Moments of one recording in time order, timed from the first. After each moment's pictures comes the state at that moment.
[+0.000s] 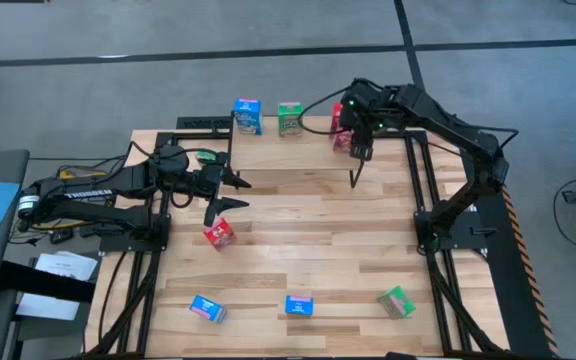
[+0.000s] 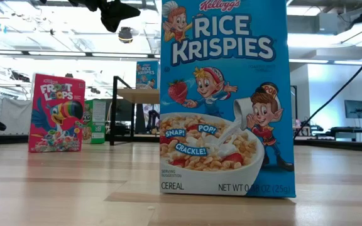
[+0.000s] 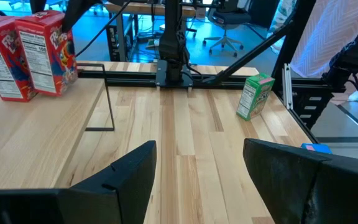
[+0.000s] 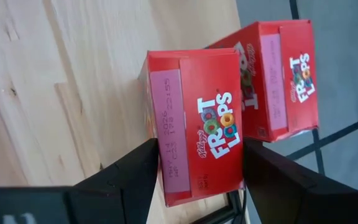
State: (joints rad) left arm 0.20 0.90 0.78 -0.06 0.22 -0.01; right arm -0.52 1.58 1.76 -1.30 0.26 -0.37
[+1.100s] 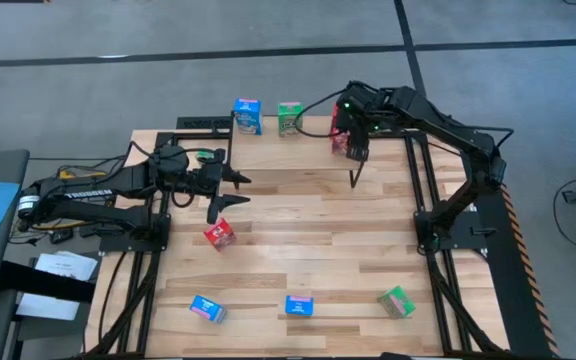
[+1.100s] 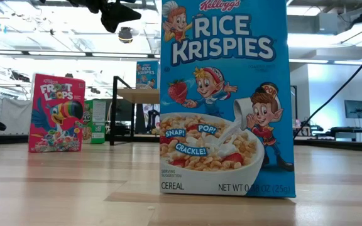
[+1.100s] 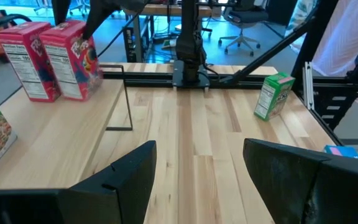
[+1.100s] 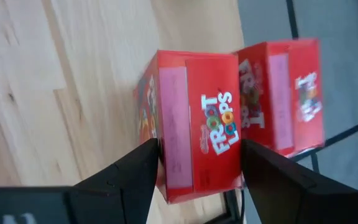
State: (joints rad) left arm 0.20 0.90 0.78 -0.06 0.15 0.02; right arm -0.50 1.59 1.76 -1.28 0.28 -0.37
